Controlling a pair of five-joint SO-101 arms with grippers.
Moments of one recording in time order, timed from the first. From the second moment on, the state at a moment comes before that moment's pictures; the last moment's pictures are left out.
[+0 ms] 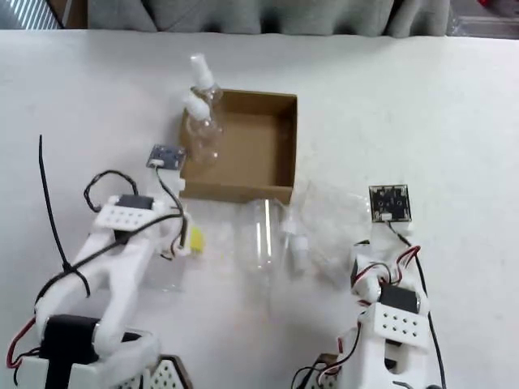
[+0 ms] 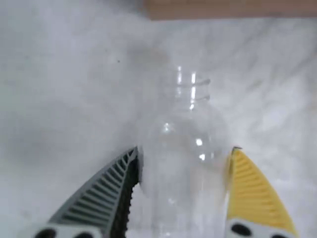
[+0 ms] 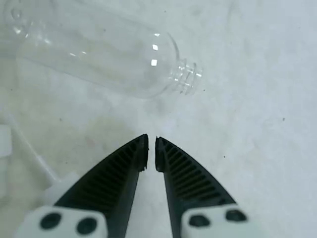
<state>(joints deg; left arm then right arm) -0.2 -13.4 53.4 52.1 2.9 10.8 -62.9 87.6 34.5 17.6</state>
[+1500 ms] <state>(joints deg) 0.5 -13.2 50.9 50.2 2.9 10.8 -62.9 87.6 34.5 17.6</state>
